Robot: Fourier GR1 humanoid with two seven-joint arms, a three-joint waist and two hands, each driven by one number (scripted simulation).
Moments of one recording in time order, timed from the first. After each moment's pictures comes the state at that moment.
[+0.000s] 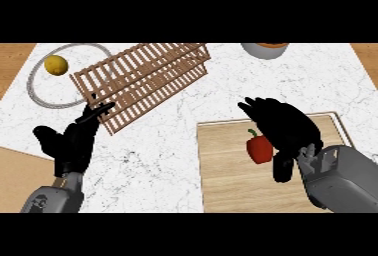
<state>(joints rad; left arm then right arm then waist) -0.13 0.25 -0.14 -1.50 0.22 0.31 0.12 -0.61 -0.63 0.68 -1.68 0.40 0.49 0.69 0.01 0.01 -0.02</state>
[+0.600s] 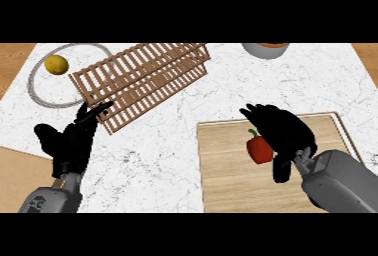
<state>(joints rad) -0.12 0.26 -0.15 -1.52 0.20 0.32 0.16 -0.53 -0.60 0.68 -1.59 0.50 0.44 0.58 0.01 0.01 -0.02</state>
